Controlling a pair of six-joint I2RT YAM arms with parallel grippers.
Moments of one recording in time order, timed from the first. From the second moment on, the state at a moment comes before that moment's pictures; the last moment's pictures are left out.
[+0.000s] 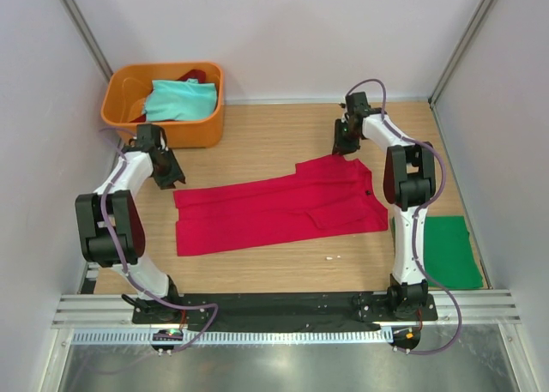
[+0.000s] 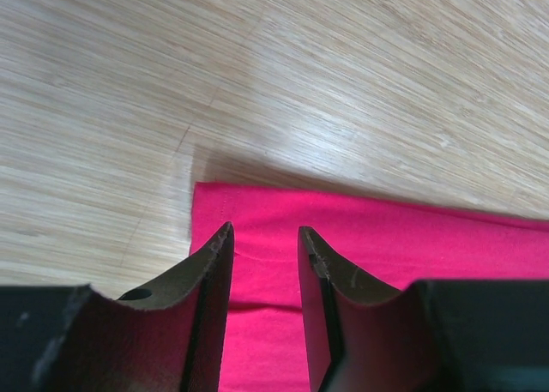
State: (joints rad) left arm 0.09 1.68 1.19 -0.62 0.06 -0.39; right arm 0.15 2.30 1.87 -0.66 -0.13 0.21
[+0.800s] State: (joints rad) left arm 0.13 1.82 1.26 -0.68 0.03 -0.36; right arm 0.16 2.31 1.96 -0.74 -0.02 0.18
